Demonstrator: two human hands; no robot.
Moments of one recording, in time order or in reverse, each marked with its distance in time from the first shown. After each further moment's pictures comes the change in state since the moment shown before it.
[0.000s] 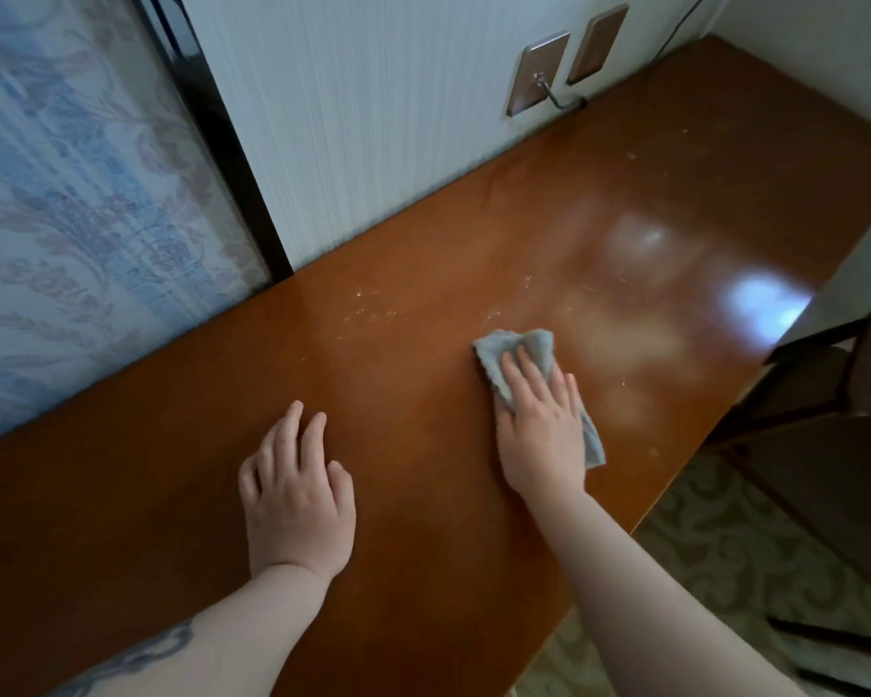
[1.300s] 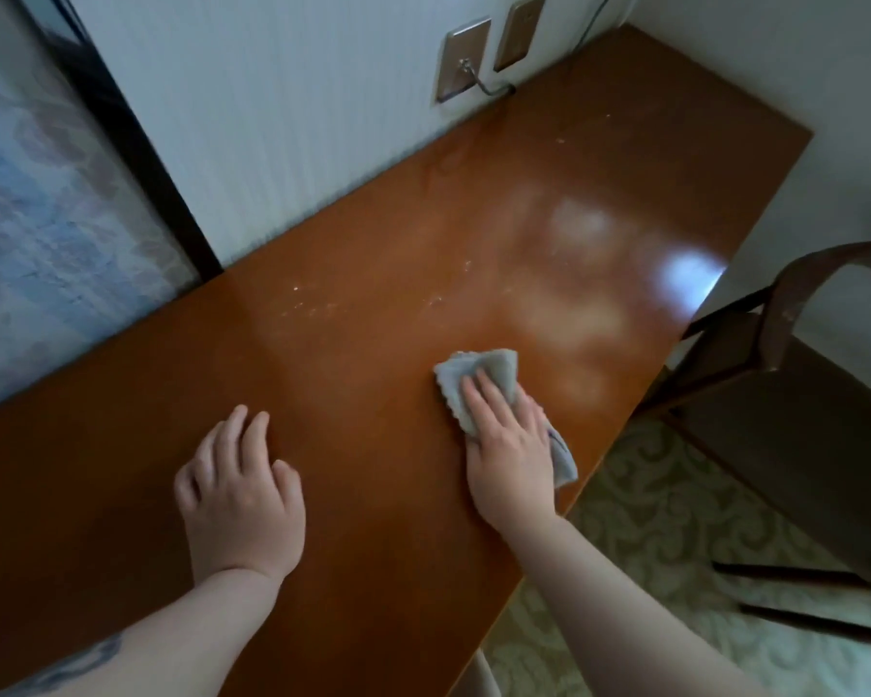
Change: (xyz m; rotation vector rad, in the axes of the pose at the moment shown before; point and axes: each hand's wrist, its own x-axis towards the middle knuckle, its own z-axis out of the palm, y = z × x) left_hand 0.001 0.003 -0.006 -0.042 -0.018 0.001; right_hand -0.045 0.019 0.001 0.018 0.048 0.012
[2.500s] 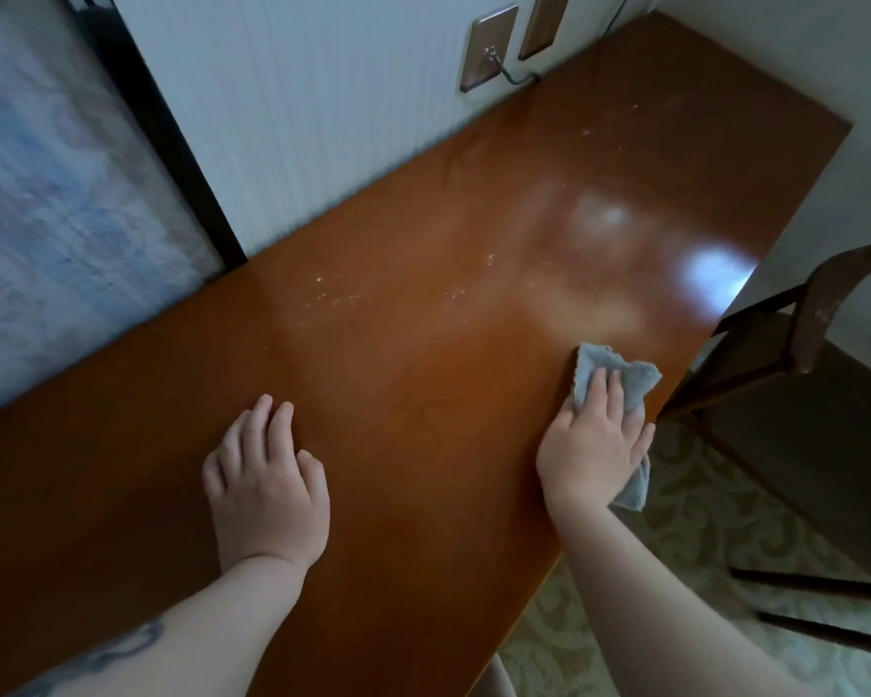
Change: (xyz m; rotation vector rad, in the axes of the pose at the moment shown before) left_hand -0.003 0.001 0.001 -0.006 0.017 0.013; right_hand 0.013 0.021 -0.009 -0.049 0.158 0.675
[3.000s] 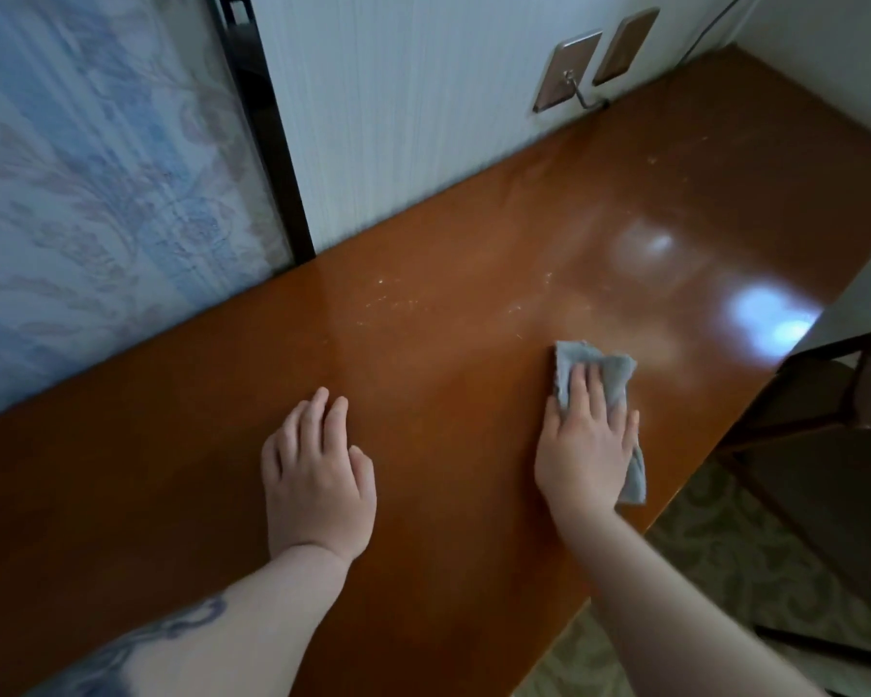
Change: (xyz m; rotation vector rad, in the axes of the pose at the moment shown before) left_hand 0.002 -0.002 0.003 0.019 -0.002 -0.005; right_hand -0.012 -0.038 0.006 -0.076 -0.119 -0.349
